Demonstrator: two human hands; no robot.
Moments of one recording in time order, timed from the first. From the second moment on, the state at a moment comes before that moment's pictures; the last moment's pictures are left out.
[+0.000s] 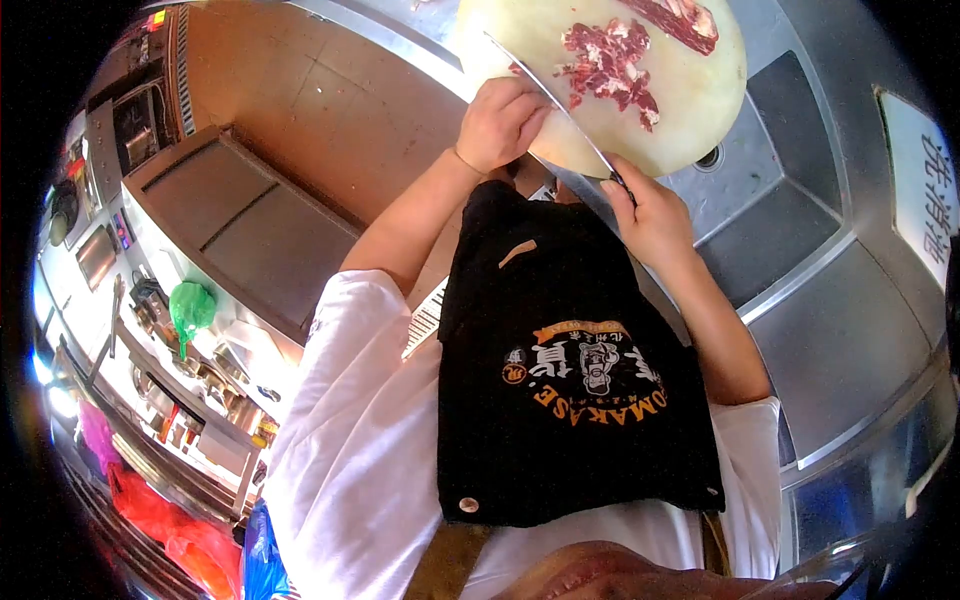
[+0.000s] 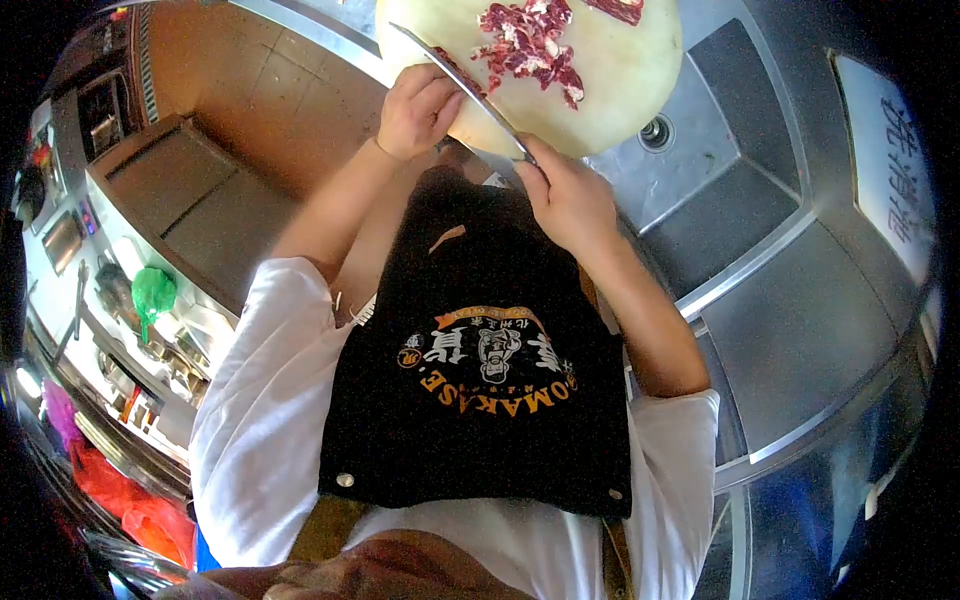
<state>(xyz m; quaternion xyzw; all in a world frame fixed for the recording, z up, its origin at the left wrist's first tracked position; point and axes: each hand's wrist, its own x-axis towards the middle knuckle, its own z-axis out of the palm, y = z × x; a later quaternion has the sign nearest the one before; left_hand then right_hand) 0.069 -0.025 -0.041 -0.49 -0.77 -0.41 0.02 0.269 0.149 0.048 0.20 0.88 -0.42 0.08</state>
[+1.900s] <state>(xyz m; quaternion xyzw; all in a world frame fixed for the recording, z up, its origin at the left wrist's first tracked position) -0.160 0.002 -0.003 -0.49 -0.76 -0.41 0.06 0.126 0.049 0.080 0.40 0.45 -0.80 -0.03</state>
